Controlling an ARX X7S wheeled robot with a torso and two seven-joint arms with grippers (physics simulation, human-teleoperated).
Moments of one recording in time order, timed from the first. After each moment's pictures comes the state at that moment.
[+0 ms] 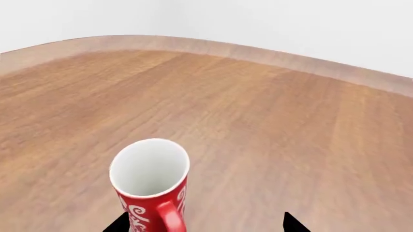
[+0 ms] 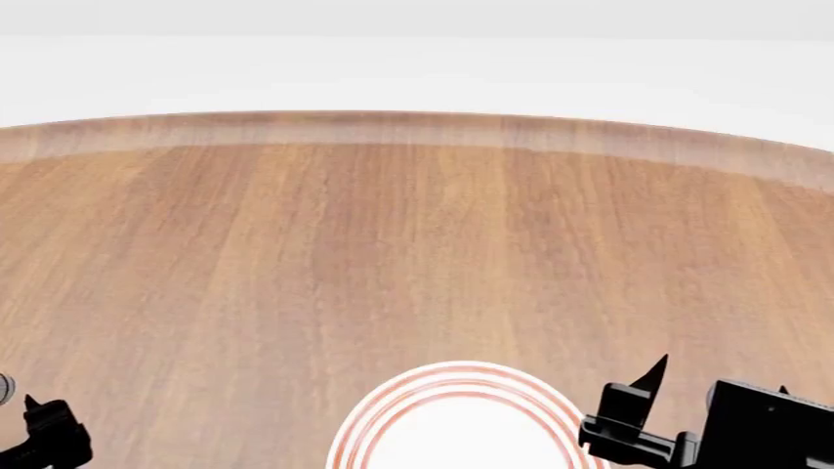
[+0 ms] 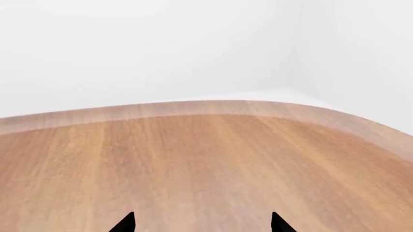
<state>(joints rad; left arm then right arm) -0.30 -0.18 -0.10 -0.12 -0.31 -0.42 -0.47 0.26 0.22 0.06 -0.16 0.25 0.52 0.34</state>
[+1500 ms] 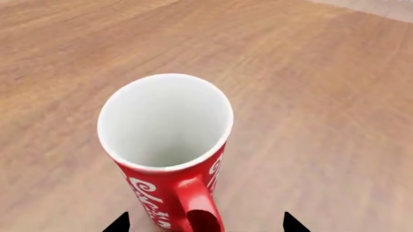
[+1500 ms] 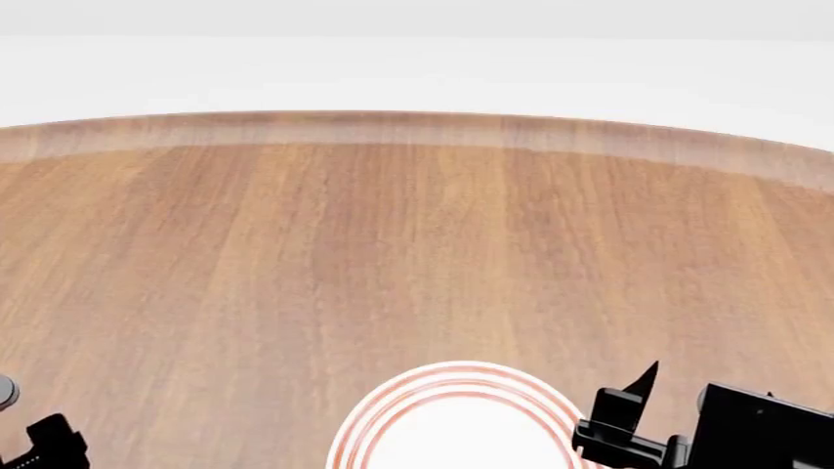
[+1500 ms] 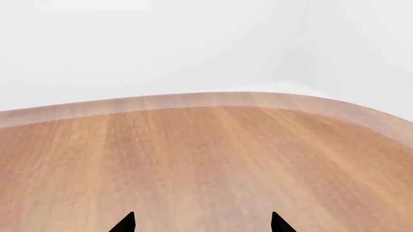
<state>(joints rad) -0.60 -0.20 -0.12 -0.88 -0.32 -0.15 -0.41 0.27 0.23 0.03 -0.08 0.28 0.46 0.35</state>
